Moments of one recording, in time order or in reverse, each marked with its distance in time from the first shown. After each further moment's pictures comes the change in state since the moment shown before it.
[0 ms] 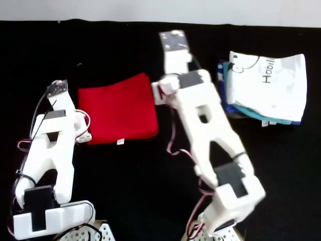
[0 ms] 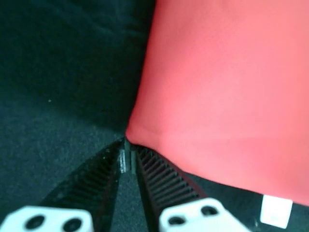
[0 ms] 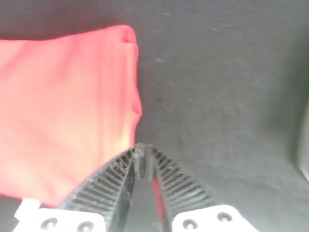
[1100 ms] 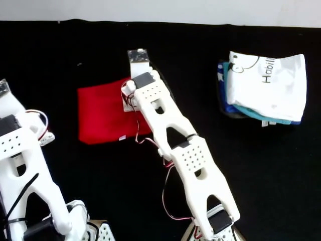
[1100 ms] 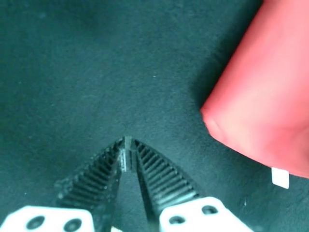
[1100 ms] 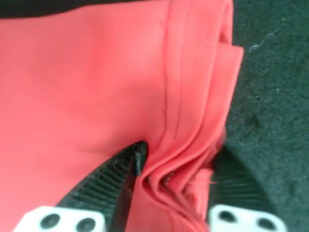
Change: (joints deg) left arm -18.1 -18.7 -8.5 22.0 -0.2; right arm -8.3 49.1 -49.1 14.2 -11.5
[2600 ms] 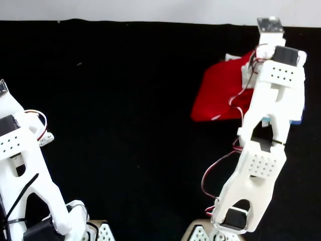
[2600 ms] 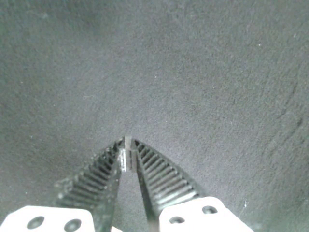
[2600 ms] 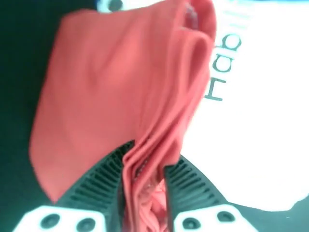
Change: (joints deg) left arm -0.2 0.0 0.0 0.0 0.0; right arm 44.6 -23.6 -3.3 16.8 33.4
